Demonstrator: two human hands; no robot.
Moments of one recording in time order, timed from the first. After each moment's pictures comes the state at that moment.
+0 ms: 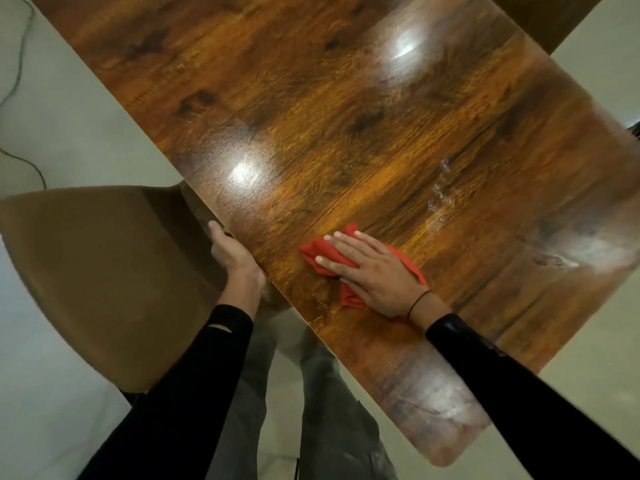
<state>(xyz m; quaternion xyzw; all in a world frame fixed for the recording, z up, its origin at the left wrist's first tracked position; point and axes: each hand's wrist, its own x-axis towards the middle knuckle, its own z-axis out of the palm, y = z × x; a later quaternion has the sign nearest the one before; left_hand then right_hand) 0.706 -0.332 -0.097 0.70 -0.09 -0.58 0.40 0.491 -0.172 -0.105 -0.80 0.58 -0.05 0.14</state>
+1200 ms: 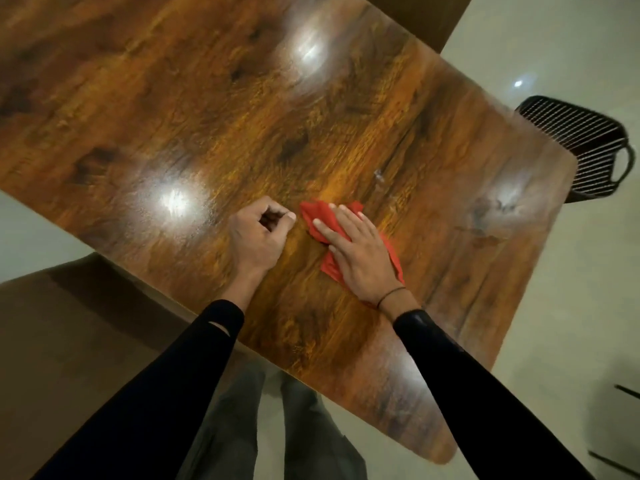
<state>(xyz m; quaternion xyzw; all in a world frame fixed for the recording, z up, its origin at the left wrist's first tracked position) 0.595 -0.369 -0.084 0.39 -0.75 -0.48 0.24 0.455 -0.193 -0.107 -0.57 0.81 -0.13 0.08</state>
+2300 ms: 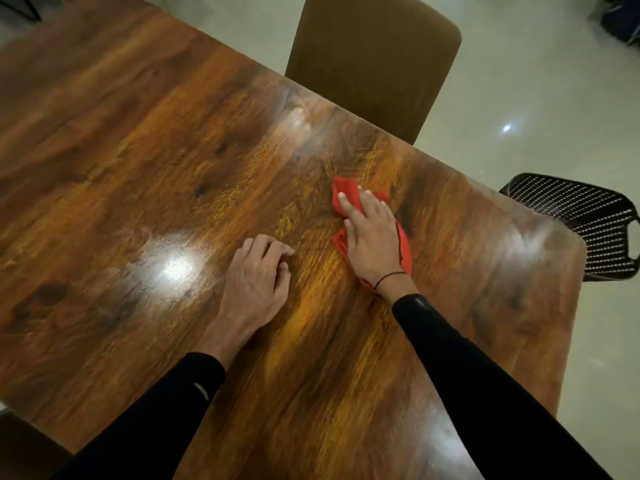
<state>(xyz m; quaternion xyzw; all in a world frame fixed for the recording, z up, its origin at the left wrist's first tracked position) 0.471 -0.444 -0.110 0.23 -0.93 -0.25 0.15 0.267 -0.315 -0.104 -0.41 0.90 -0.16 0.05</state>
